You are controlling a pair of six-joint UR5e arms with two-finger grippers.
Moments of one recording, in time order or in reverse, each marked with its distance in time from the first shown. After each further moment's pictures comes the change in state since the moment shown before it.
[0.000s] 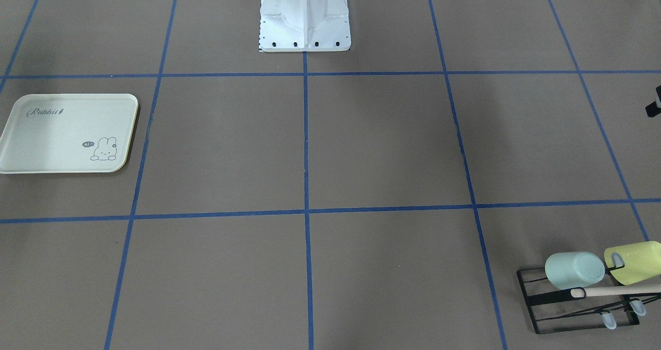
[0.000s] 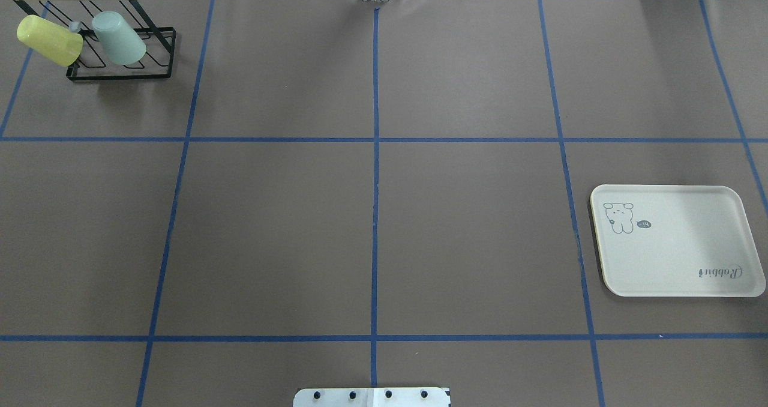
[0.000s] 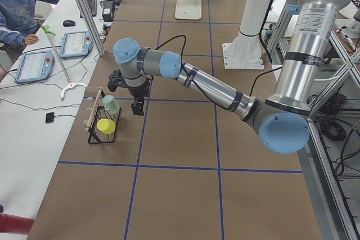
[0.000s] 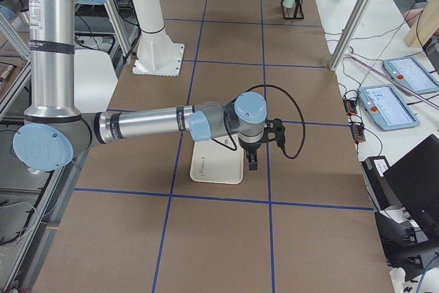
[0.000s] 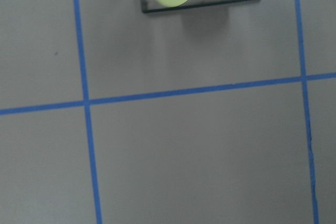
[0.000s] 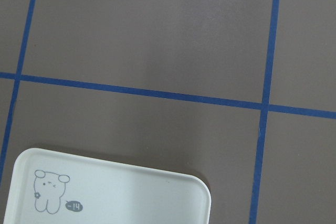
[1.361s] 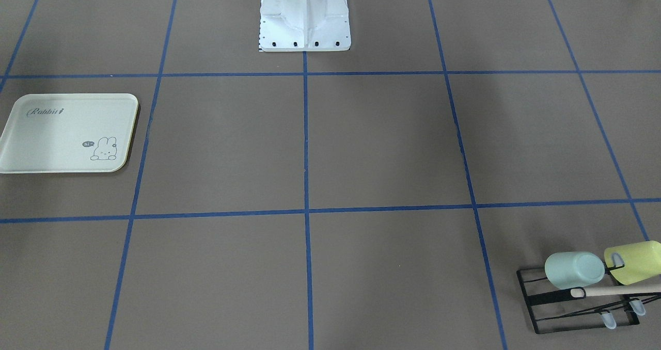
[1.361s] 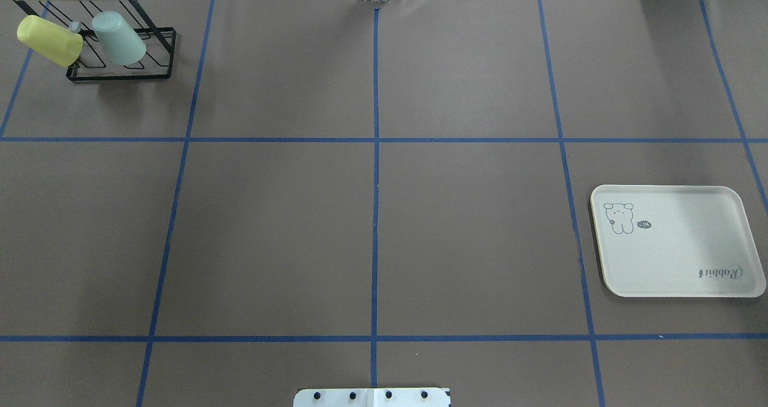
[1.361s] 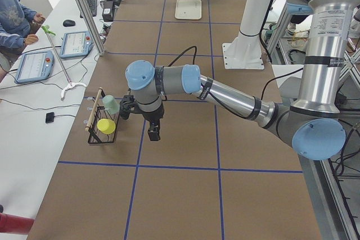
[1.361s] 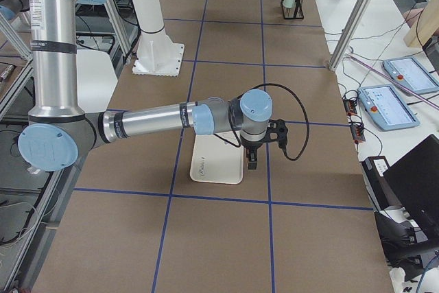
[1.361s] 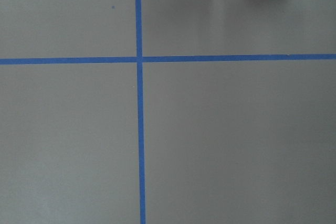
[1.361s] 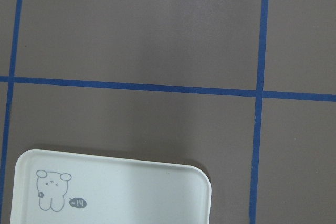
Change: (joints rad) left arm -0.157 0.194 -0.096 0.134 -0.008 0.163; right arm 0.010 0.033 0.008 -0.126 0.002 0.000
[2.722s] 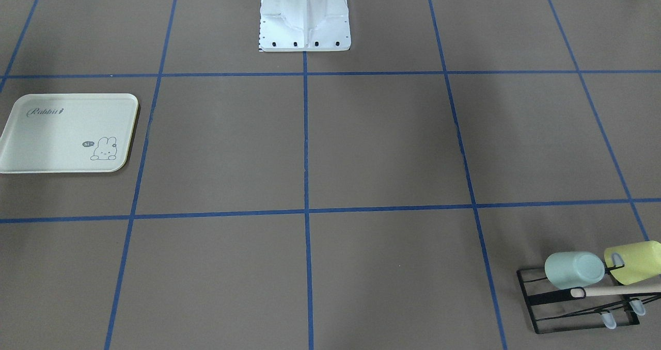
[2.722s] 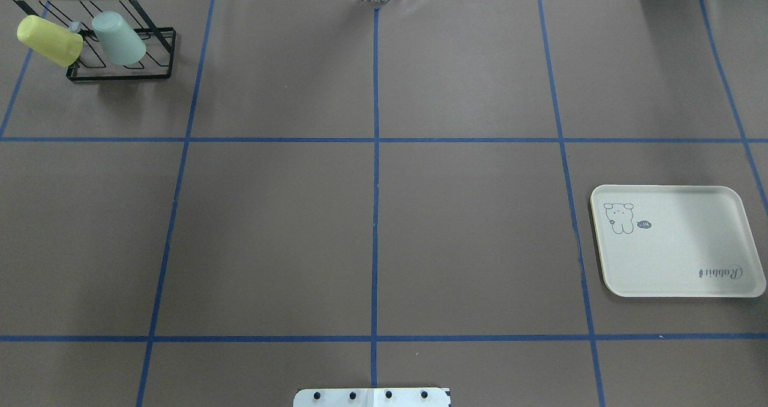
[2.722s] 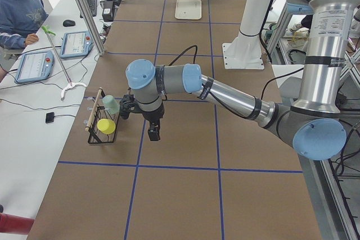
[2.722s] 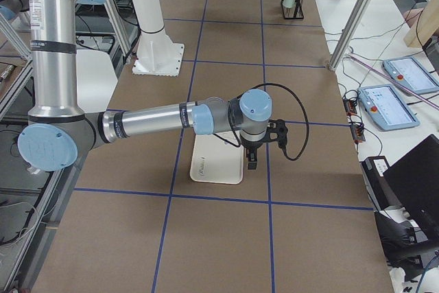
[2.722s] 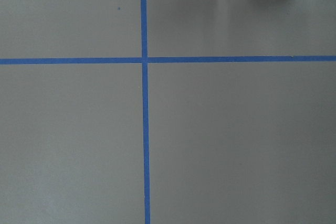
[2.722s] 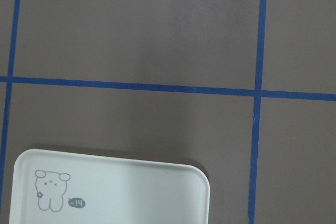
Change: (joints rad) left arm -0.007 0.001 -0.005 0.009 0.040 0.000; right arm 0.002 0.000 0.002 0.000 -0.001 0.001
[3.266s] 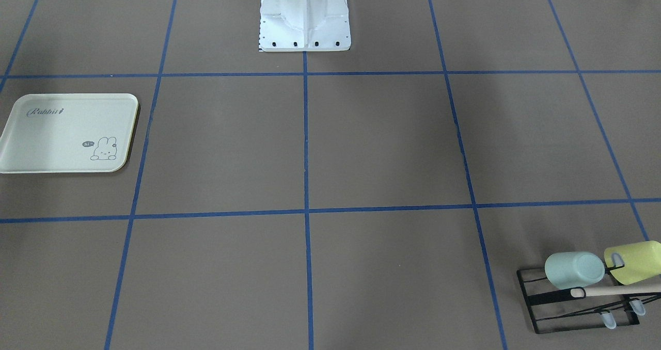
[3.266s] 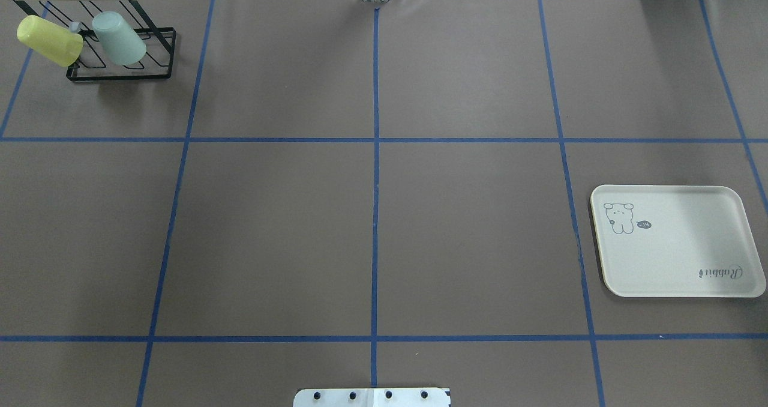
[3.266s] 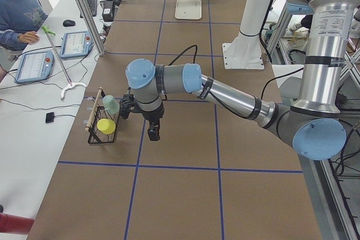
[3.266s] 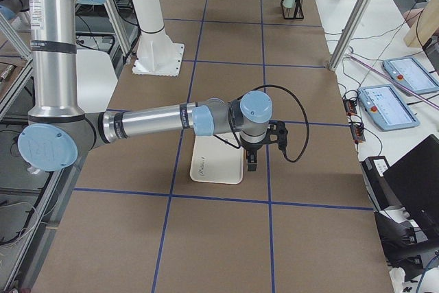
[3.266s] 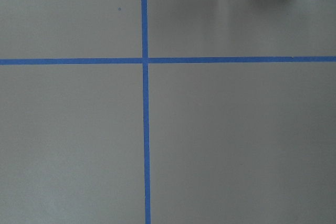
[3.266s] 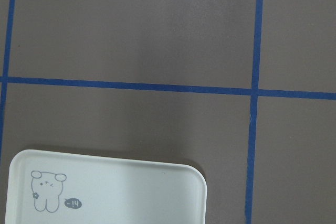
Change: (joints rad) left arm -0.002 -0.001 -0.001 0.000 0.001 0.000; right arm 0.000 0.000 -0.006 0.000 -0.004 0.000
